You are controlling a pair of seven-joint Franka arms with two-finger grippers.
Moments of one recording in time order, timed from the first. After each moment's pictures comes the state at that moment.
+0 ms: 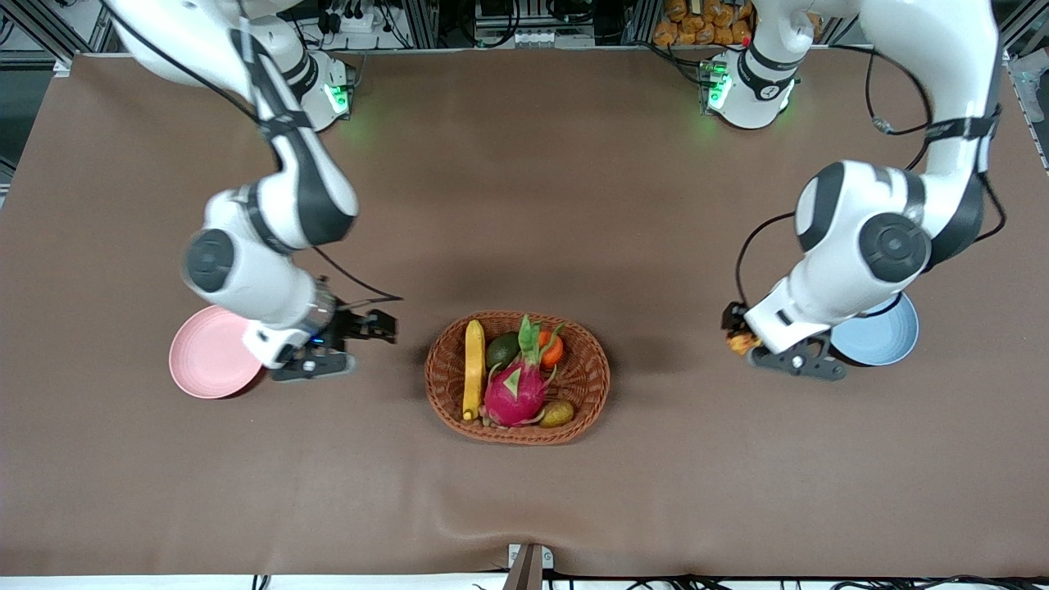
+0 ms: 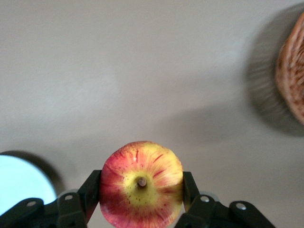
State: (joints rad) left arm -0.21 0.30 -0.01 -1.79 -0.02 2.10 0.02; right arm 0.40 0.48 -0.02 -1.69 0.25 2.27 0.12
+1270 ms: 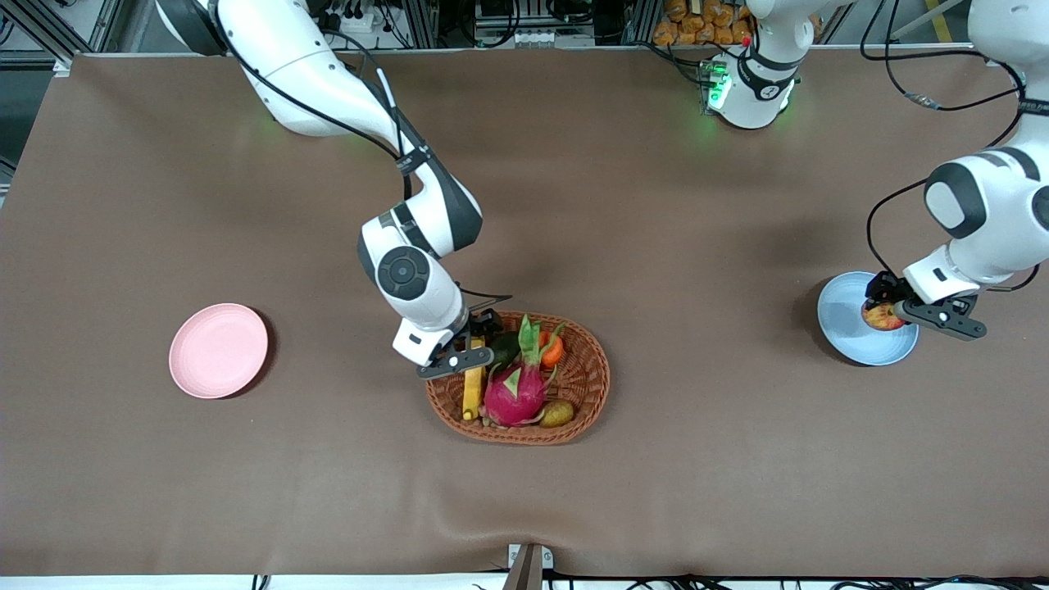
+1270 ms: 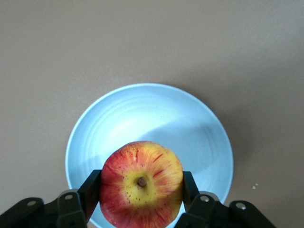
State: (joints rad) left arm 0.26 0.30 -0.01 -2.18 -0.02 2.55 0.70; right arm 0.60 0.74 -0.03 -1.49 0.15 2.29 0.25
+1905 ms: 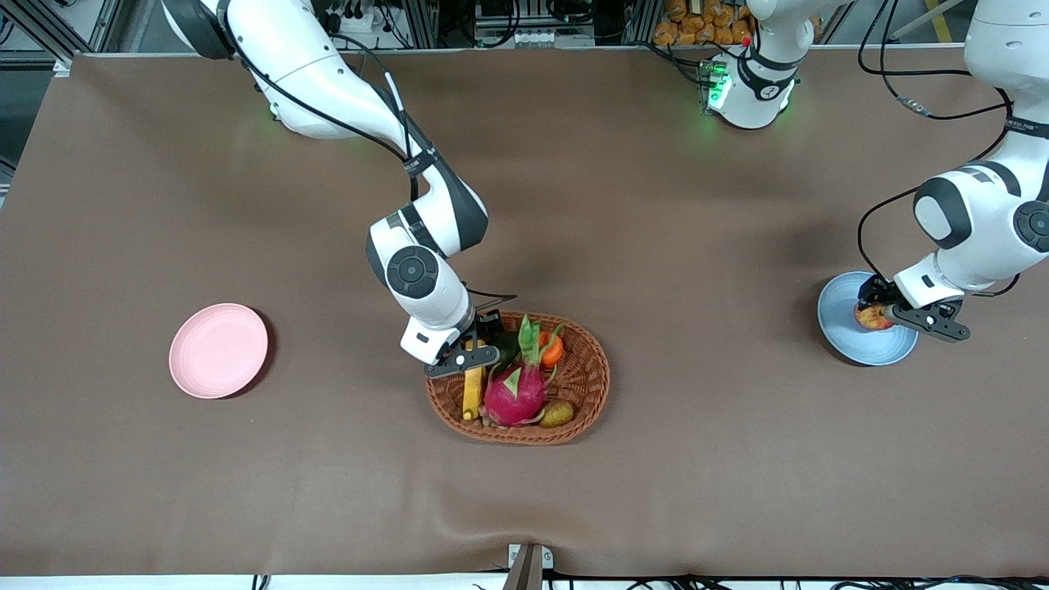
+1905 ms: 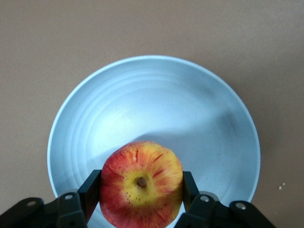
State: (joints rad) left arm 0.30 0.37 -0.01 -2.19 -0.02 2.60 0.72; right arm 0.61 0.76 -0.03 -1.49 0.15 2.32 0.26
